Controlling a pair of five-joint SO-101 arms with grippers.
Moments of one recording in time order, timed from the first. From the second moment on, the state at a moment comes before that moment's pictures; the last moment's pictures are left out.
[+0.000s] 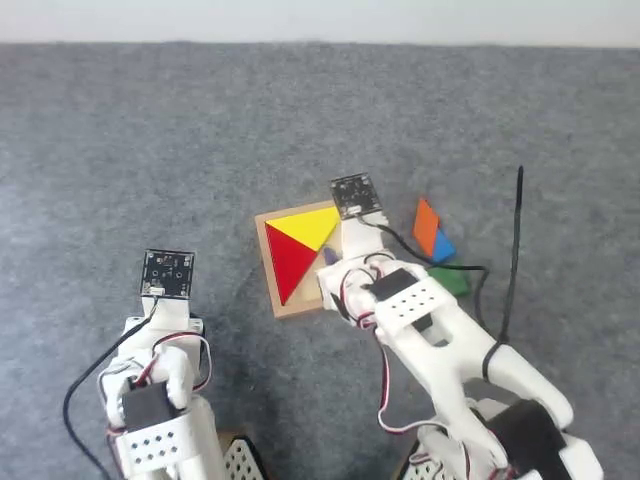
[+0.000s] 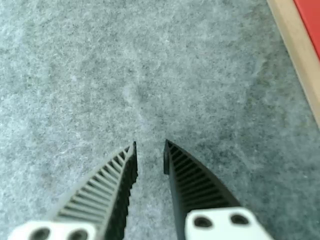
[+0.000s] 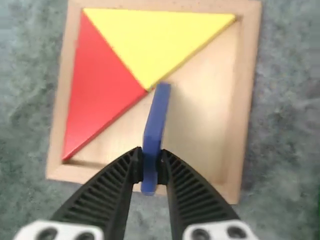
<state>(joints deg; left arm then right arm) -23.2 -101.8 96.9 71.5 -14.6 -34.8 -17.1 54.3 31.8 -15.2</state>
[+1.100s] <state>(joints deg) -23.2 -101.8 96.9 71.5 -14.6 -32.7 -10.5 42.7 38.5 3.6</state>
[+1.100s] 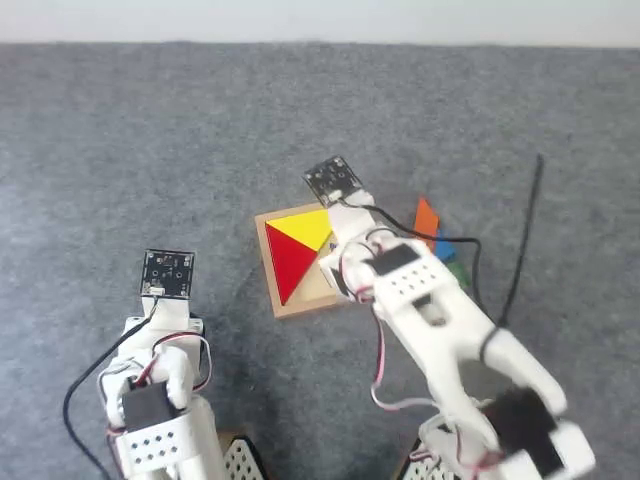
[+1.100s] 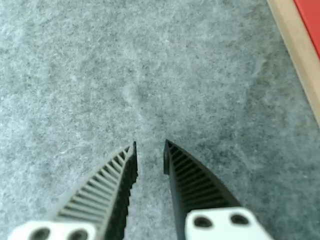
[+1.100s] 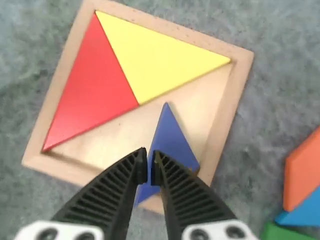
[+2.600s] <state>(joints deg) -23.2 -101.8 96.9 71.5 -14.6 -24.8 8.4 22.1 47.8 6.2</state>
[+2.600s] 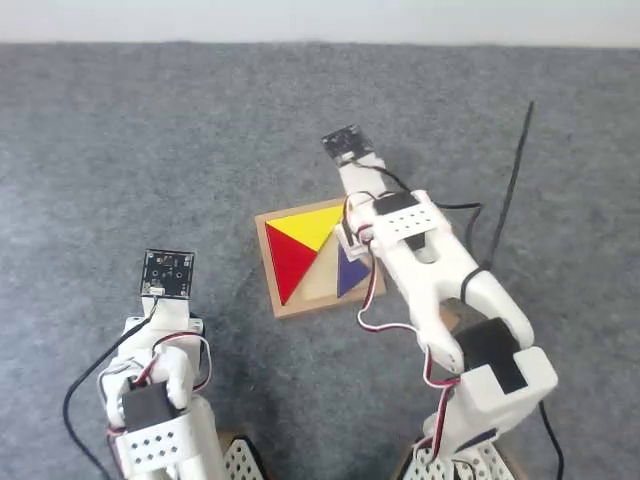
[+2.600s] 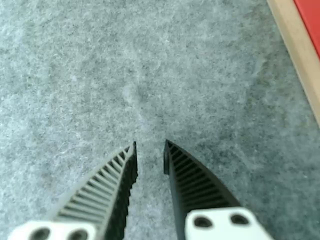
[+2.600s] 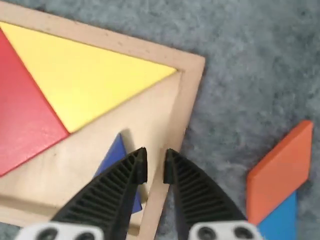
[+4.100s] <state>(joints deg) -23.2 -101.8 96.9 71.5 -14.6 -29.1 22.6 1.6 68.2 5.5</state>
